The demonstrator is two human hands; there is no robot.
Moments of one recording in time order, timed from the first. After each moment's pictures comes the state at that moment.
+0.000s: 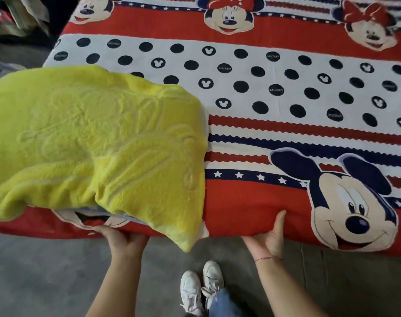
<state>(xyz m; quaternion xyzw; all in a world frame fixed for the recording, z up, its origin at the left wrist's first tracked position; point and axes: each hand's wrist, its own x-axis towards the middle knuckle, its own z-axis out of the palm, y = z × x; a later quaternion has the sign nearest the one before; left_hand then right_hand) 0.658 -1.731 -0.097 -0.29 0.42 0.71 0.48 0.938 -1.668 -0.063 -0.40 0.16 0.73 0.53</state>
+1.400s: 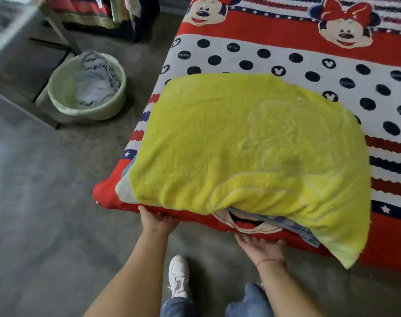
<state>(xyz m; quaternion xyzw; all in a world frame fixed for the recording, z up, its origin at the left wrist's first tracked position) 0.367 -1.795 -0.091 -0.42 0.43 0.62 0.51 0.618 -1.755 -0.097 -0.55 0.28 0.67 0.41</state>
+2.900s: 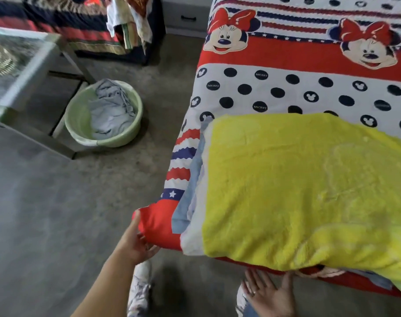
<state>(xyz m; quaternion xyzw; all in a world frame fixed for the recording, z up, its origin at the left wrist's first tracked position) 0.139 -1.806 -0.100 -0.30 0.61 0.42 0.61 0.484 -1.800 -0.095 -0.57 0.23 0.70 0.35</state>
